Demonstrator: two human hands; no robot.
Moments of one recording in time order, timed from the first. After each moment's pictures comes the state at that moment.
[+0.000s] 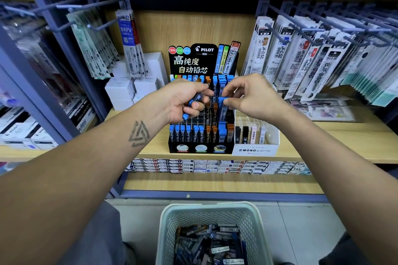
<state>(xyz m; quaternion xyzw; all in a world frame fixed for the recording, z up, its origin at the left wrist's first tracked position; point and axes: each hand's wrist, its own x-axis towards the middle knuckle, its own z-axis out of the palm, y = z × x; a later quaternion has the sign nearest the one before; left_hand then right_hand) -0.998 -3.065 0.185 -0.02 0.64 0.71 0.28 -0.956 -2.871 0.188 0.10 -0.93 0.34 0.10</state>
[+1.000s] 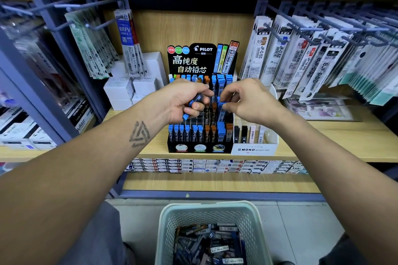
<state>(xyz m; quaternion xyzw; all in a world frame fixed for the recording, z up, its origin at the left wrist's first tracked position) -0.994 -3.062 0.185 -0.02 0.66 0.70 0.28 -0.949 -2.876 0.186 0.13 -0.95 0.26 0.09</state>
